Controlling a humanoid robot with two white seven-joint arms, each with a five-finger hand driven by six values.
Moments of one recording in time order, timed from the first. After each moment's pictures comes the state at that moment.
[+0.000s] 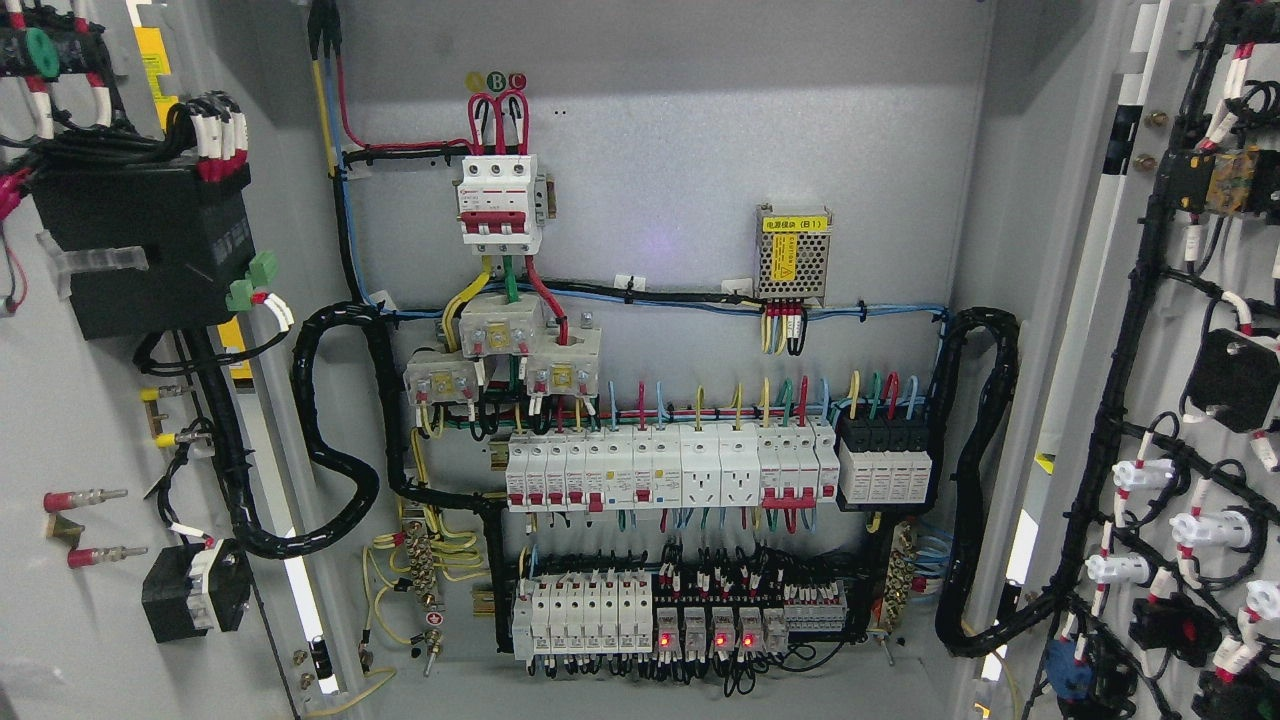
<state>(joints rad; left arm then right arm) -0.07 -0.05 -0.10 0.07 0.29 -0.09 -0.08 -0.54 0.13 0.71 -1.68 -0.42 0.37 0.61</state>
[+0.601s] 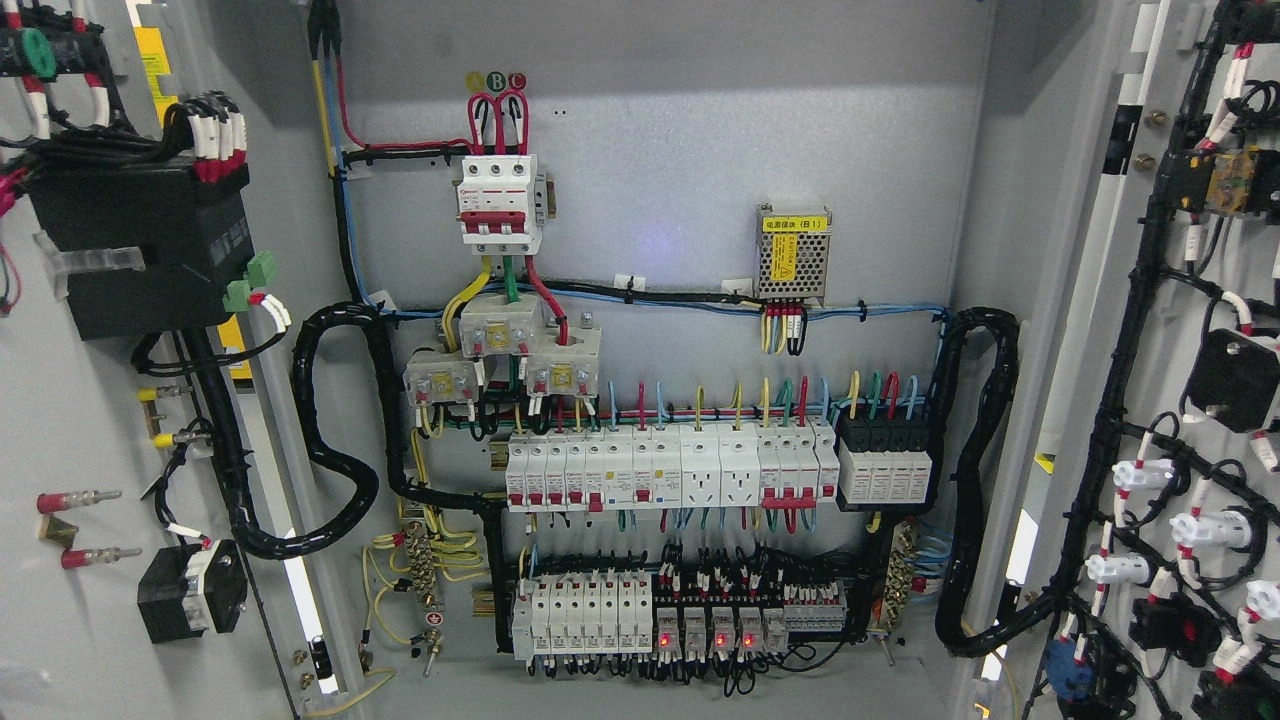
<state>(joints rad) -0.07 -0.05 -0.10 0.07 0.29 -0.09 -0.08 -0.58 0.14 0.78 -1.68 -0.42 0.37 0.61</state>
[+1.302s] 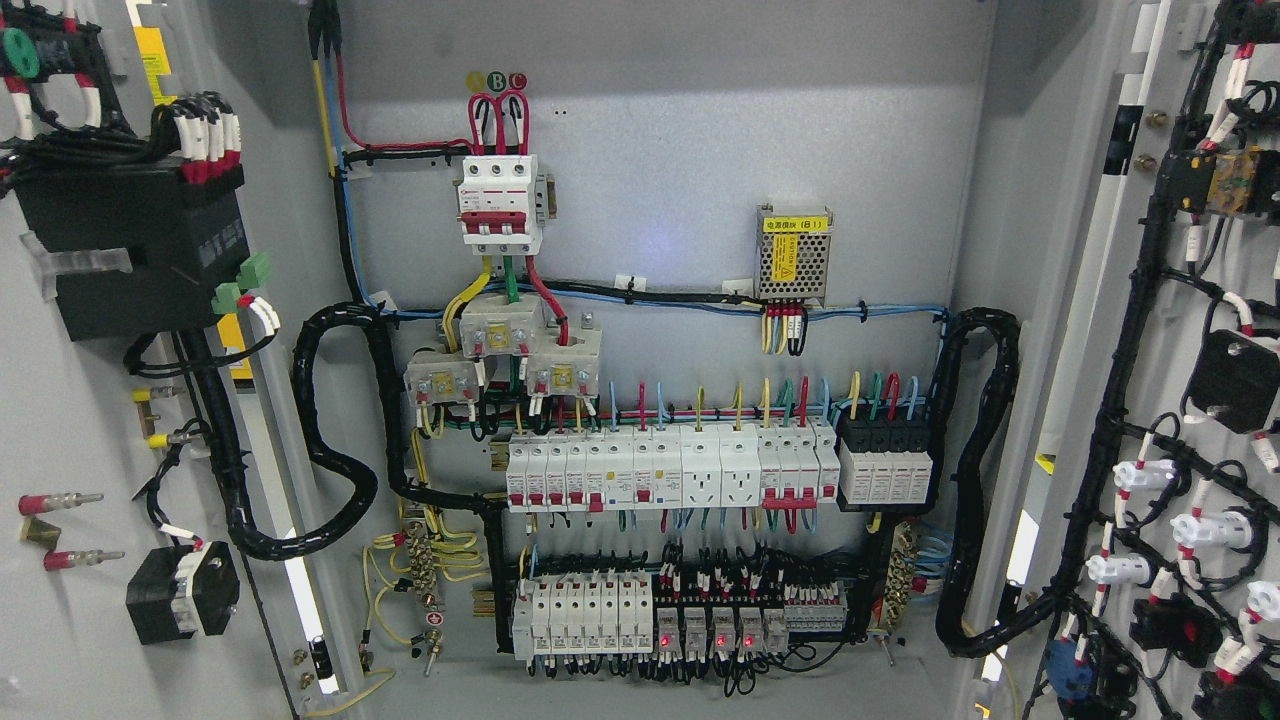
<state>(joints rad) -0.07 -0.05 -0.10 0.07 0.29 -0.09 -0.08 -0.55 0.14 0.74 -1.68 -0.41 0.38 0.61</state>
